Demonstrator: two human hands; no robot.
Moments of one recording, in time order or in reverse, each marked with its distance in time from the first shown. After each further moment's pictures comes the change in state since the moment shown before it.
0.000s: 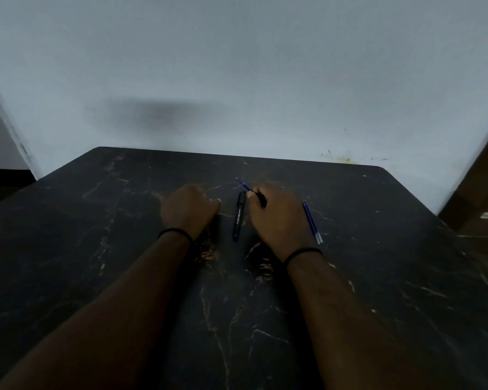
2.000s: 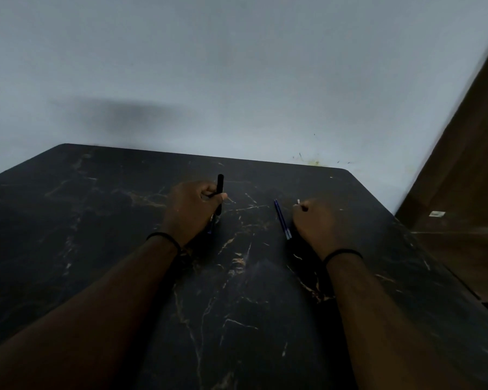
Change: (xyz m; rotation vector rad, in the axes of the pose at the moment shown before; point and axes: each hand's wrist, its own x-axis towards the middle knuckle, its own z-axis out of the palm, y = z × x) left_hand -0.024 0.031 0.011 -0.532 -0.030 0.304; right_hand -0.002 0.089 -0.065 -0.216 -0.035 0.412
